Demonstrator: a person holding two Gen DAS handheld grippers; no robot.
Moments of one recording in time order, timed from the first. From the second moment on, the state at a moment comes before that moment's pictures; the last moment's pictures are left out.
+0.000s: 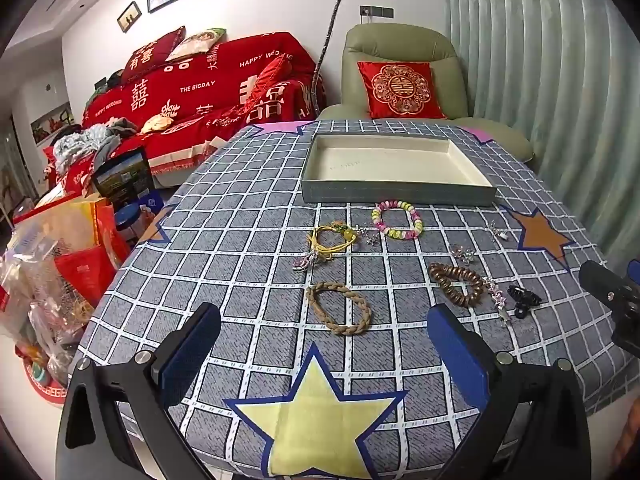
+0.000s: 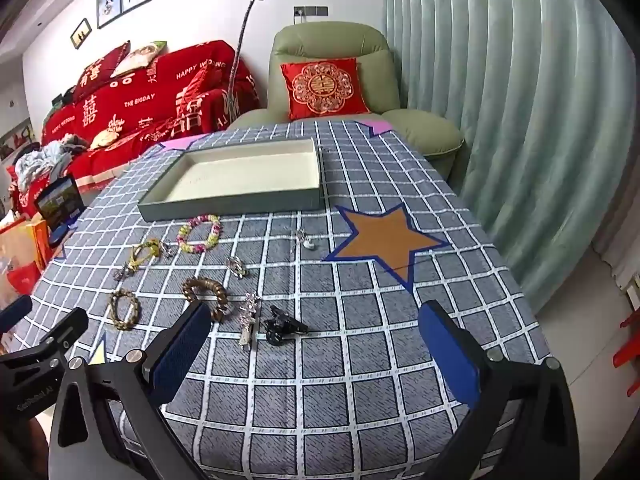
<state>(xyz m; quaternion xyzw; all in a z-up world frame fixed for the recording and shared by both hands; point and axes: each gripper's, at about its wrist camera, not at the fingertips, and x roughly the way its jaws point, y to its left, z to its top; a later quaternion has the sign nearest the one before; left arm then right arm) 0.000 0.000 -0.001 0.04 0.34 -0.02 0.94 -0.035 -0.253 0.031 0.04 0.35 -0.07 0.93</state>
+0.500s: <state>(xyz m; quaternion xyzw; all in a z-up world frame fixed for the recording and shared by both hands) -0.004 0.003 0.009 0.03 0.34 -0.02 0.94 -0.040 -0.247 0.041 0.04 0.34 -0.07 0.94</state>
